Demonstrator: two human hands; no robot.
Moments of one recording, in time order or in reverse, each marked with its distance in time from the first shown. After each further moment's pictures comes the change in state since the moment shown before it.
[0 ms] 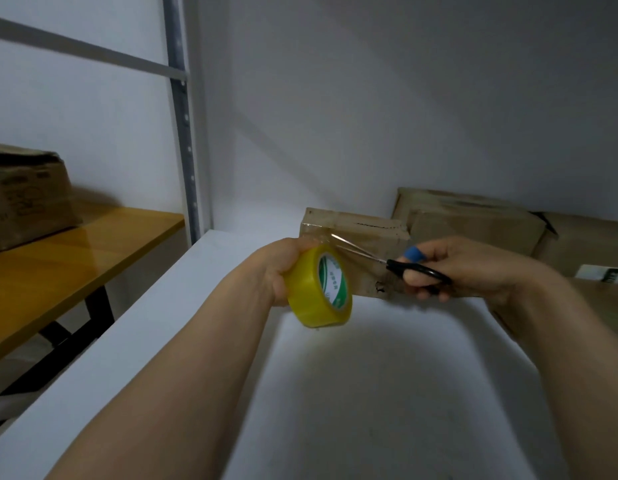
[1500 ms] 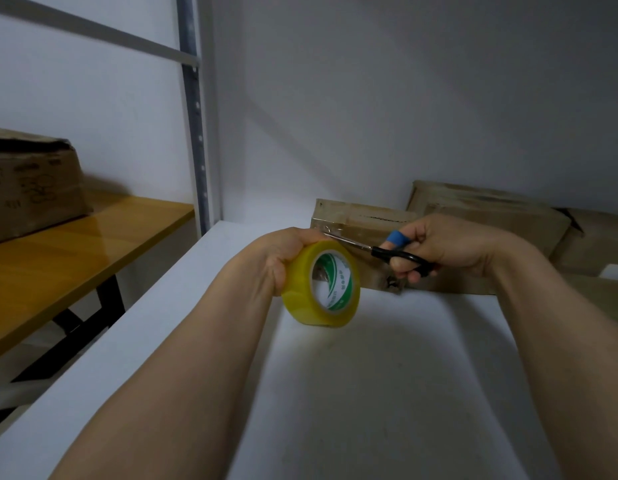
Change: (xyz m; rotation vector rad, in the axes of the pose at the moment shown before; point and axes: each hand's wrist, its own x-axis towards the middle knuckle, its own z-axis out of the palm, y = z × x) left_hand -0.006 0.008 -0.012 0.099 -0.005 0.054; right_hand 0.038 -0.027 0.013 -0.099 -0.009 0.029
